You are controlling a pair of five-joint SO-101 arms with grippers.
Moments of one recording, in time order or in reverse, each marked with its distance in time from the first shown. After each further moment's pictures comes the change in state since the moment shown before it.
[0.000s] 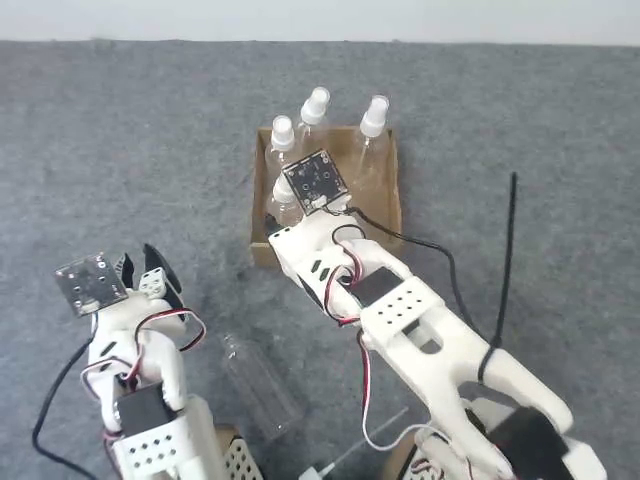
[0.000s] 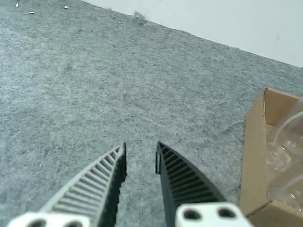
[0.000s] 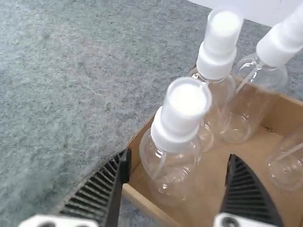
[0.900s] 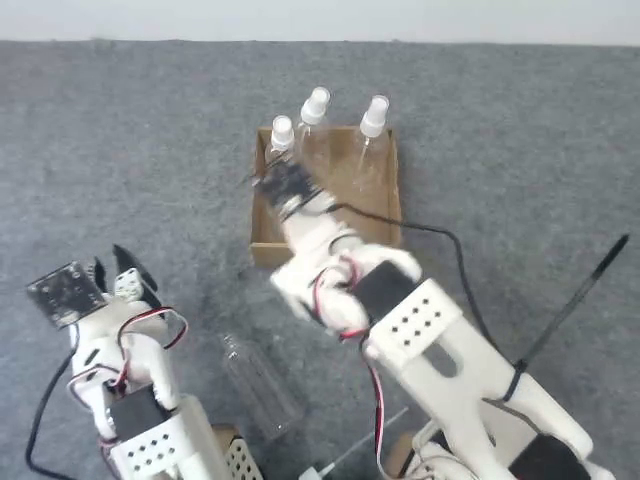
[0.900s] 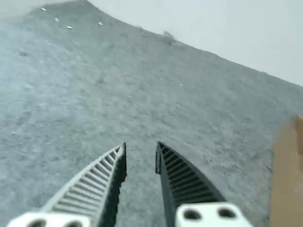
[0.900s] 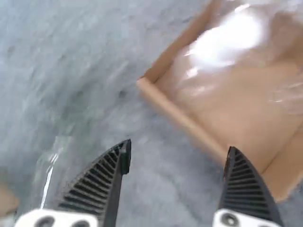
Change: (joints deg) left arm -7.0 0.0 0.0 -3.4 0.0; right arm -5.3 -9.1 -15.7 45.7 3.3
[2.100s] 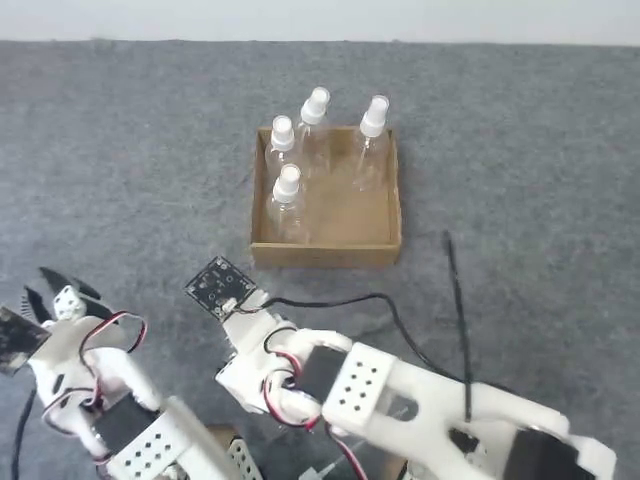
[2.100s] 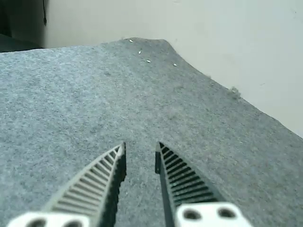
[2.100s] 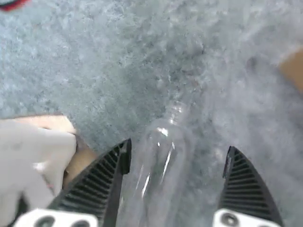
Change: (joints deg) left arm -16.5 0.0 0.0 -5.7 7.3; right arm -23.9 3.0 15.5 -16.0 -16.8
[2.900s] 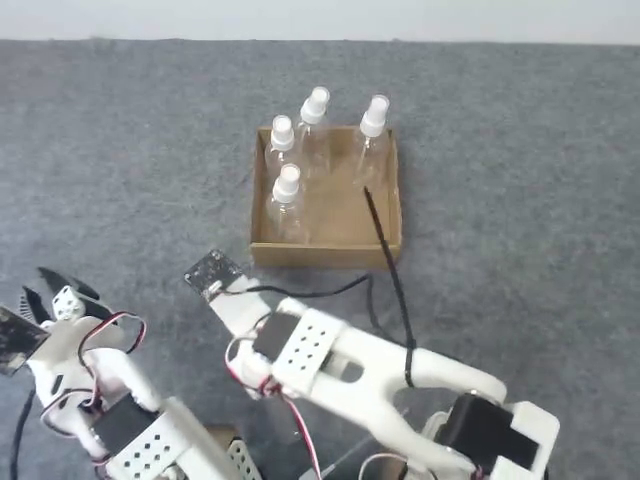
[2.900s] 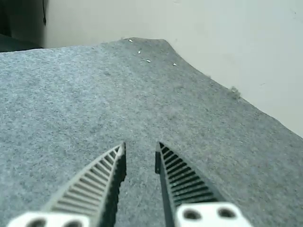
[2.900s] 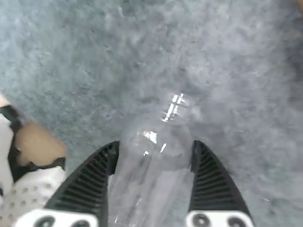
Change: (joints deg) left arm 0.0 0.0 0.0 0.0 0.0; right arm 3.5 20.1 -15.8 17.8 -0.2
